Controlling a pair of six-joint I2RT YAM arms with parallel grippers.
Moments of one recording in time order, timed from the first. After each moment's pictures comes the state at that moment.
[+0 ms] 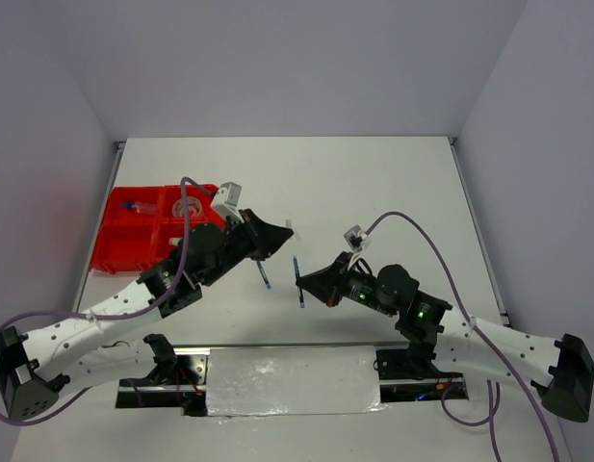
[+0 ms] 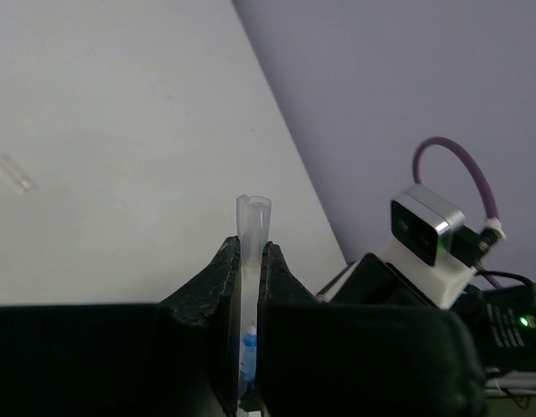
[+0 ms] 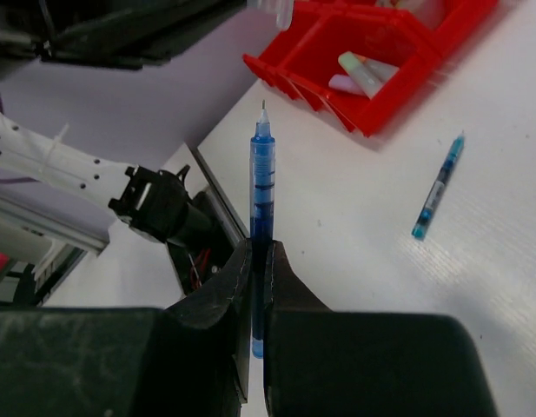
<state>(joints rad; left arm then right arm) -0.89 0.97 0.82 0.02 -0.19 -0.84 1.02 0.69 0.38 0.28 -0.04 0.65</state>
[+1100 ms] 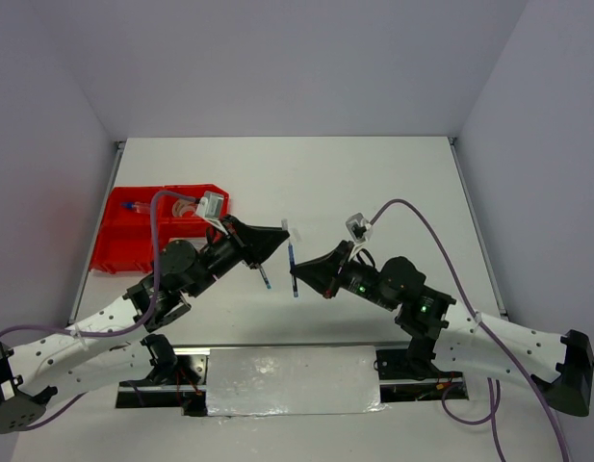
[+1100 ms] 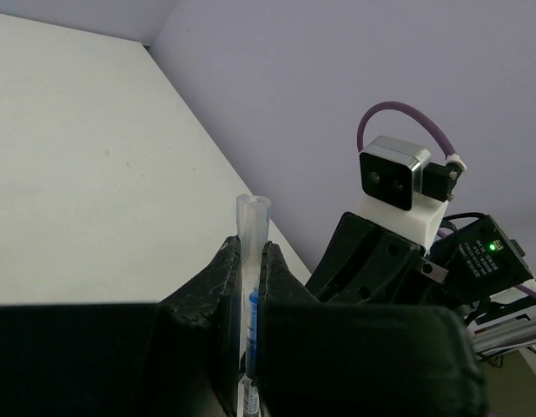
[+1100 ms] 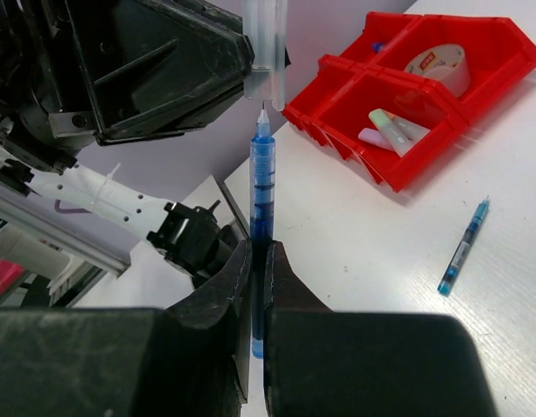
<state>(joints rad) -0.93 0.82 0.70 0.25 -0.11 -0.73 1.05 0.73 0.51 0.29 -0.01 0.61</state>
